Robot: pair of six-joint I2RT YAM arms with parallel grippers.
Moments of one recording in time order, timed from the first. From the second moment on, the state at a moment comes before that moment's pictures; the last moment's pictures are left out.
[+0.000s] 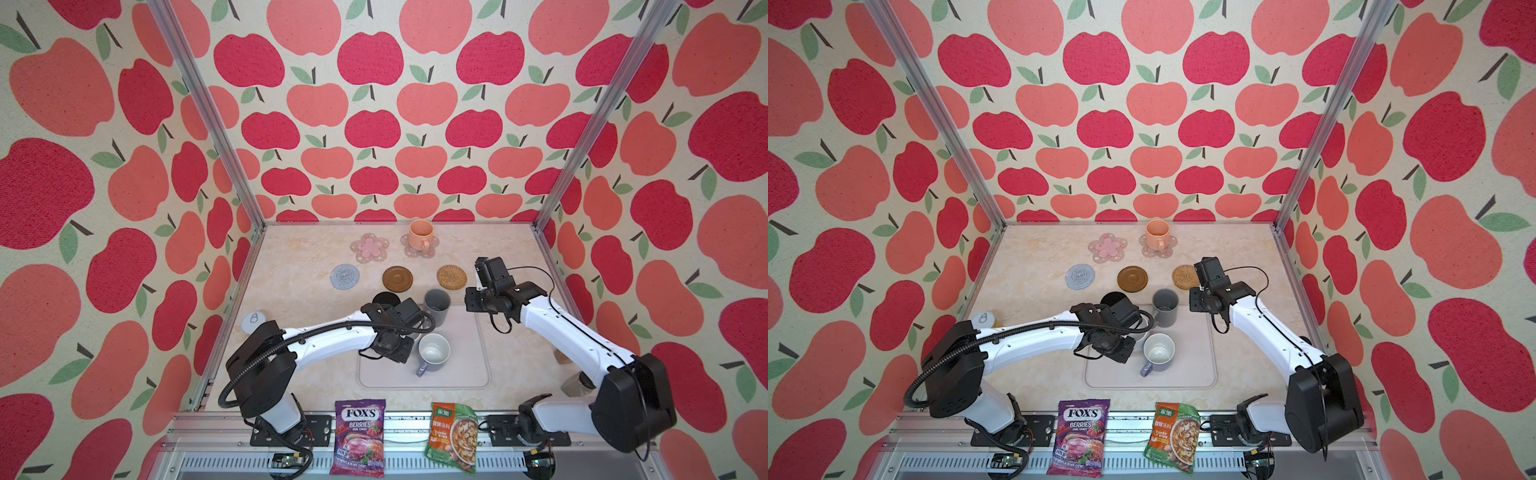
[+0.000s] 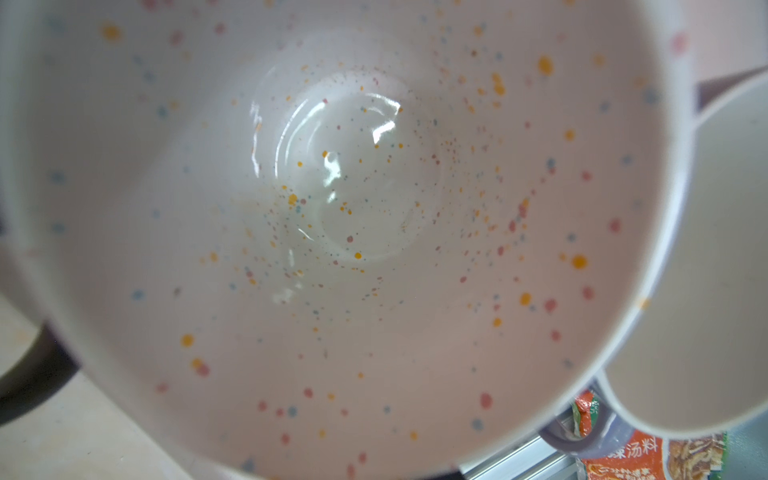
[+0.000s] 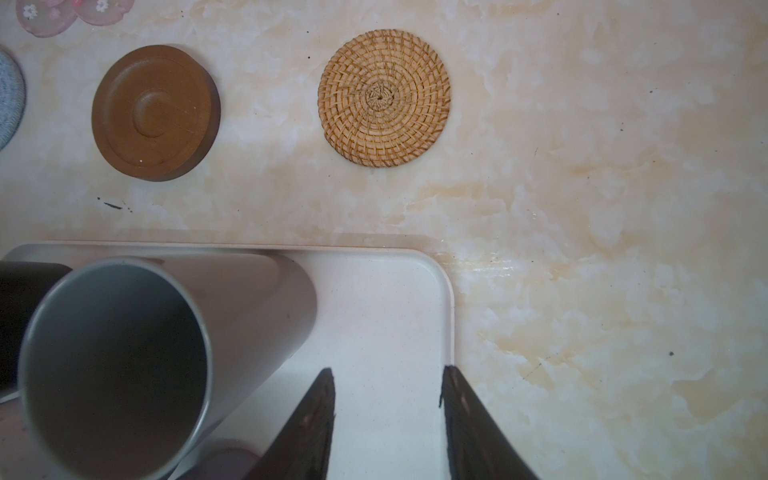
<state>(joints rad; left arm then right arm) -1.00 1.60 1.09 -0.79 0.04 -0.48 0.48 1.33 0.96 -0.65 0.11 0.34</state>
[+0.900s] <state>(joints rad) -1.04 1.57 1.10 -0.90 0.02 -0.48 0.48 1.33 0.95 -0.62 0.08 0.36</state>
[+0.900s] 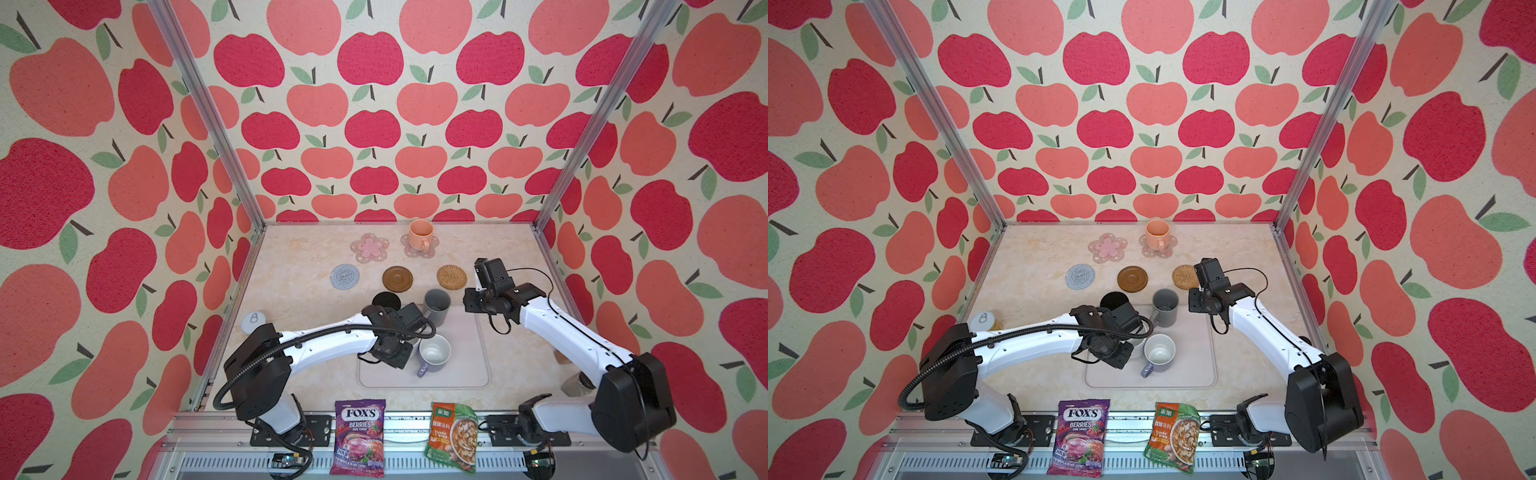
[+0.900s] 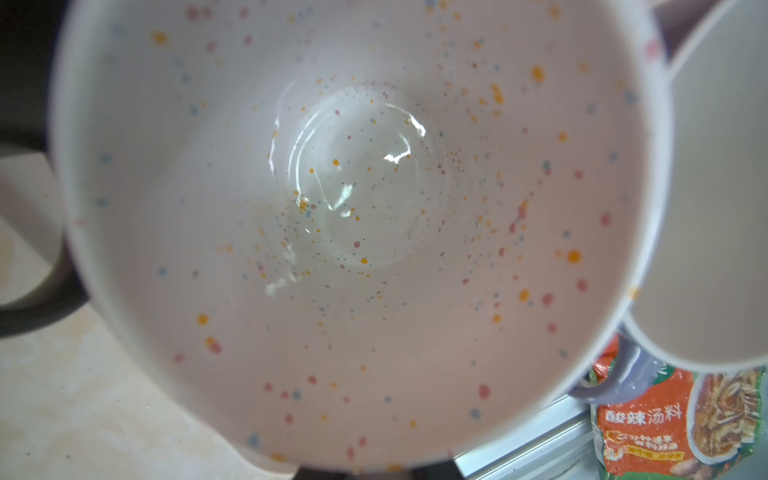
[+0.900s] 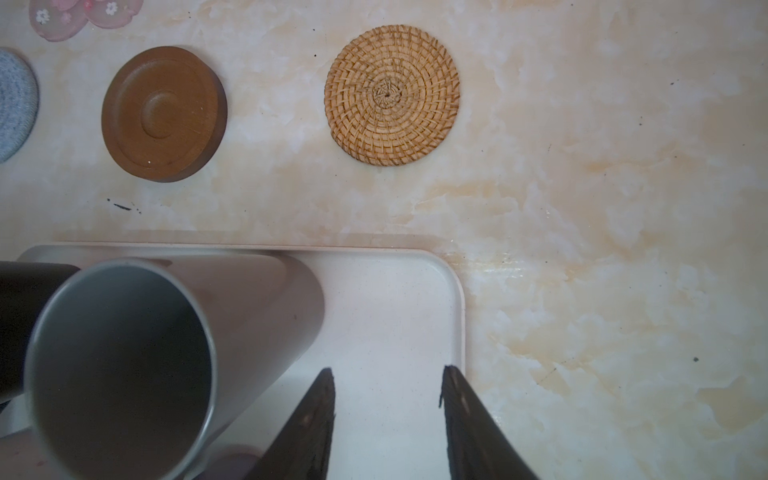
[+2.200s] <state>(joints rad) -1.07 1.44 0.97 -0.89 0.04 -0.53 0.48 1.35 0.94 -0.61 0.06 0.37</state>
